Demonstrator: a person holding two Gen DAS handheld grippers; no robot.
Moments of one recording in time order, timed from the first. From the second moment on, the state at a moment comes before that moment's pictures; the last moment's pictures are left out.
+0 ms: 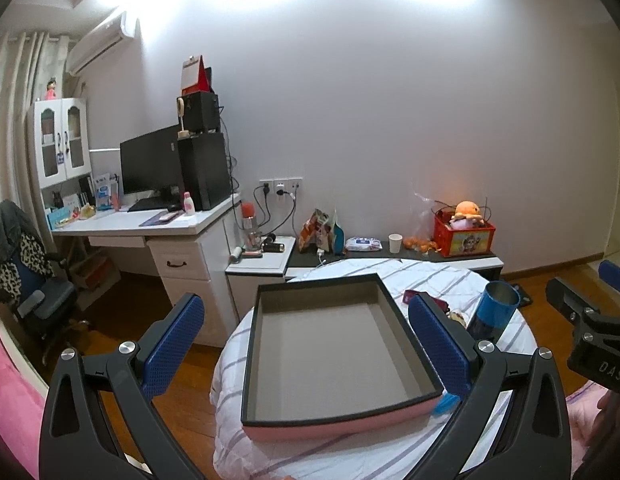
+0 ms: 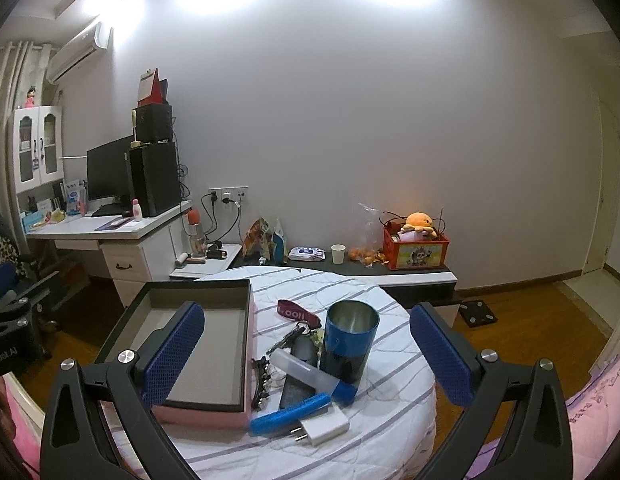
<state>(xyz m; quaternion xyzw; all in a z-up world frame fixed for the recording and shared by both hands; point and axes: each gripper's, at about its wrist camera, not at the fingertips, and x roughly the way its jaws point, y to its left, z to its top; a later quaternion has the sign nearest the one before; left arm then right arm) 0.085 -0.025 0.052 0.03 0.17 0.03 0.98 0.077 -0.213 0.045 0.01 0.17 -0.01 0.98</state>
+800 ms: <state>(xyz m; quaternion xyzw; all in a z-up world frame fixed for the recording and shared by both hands) 0.116 -0.045 0.065 0.04 0.17 0.00 0.98 0.100 -0.237 0.060 0.02 0.17 -0.01 0.99</state>
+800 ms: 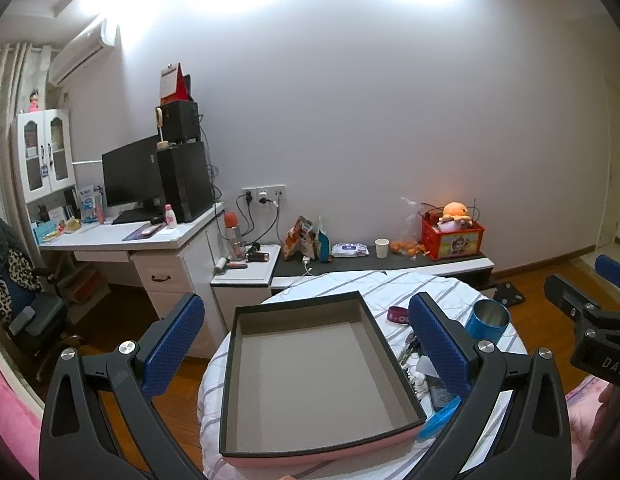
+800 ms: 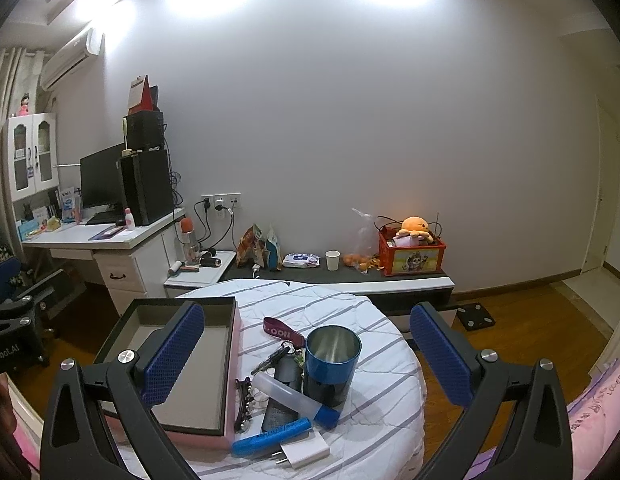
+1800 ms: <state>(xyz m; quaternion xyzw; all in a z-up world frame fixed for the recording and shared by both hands) 0.219 0.038 -0.093 -0.01 0.40 0.05 0.91 0.173 -0.259 -0.030 0.04 0.28 0.00 0.96</state>
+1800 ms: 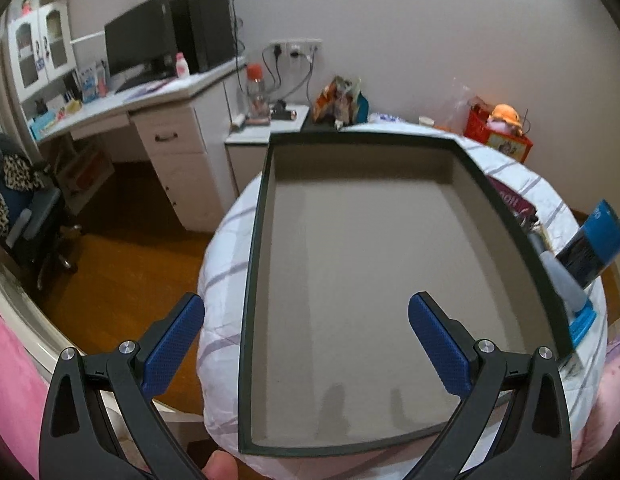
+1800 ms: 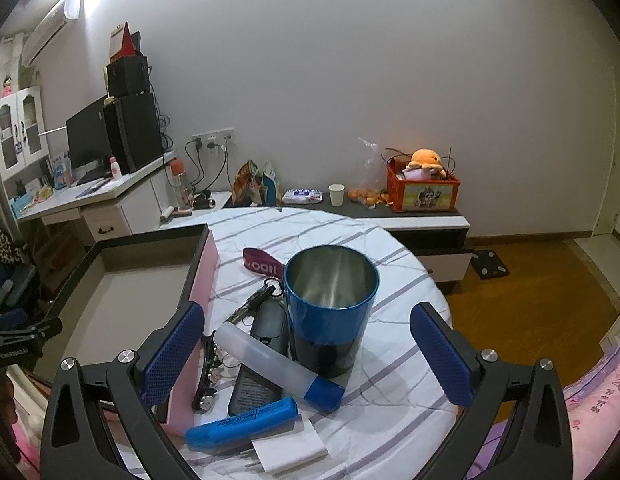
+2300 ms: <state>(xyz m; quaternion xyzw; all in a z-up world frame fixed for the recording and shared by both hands) 0.222 0.065 -0.127 -0.03 0.47 0.02 0.88 0.190 -0.265 -0.040 0.05 0.29 0.00 0.96</state>
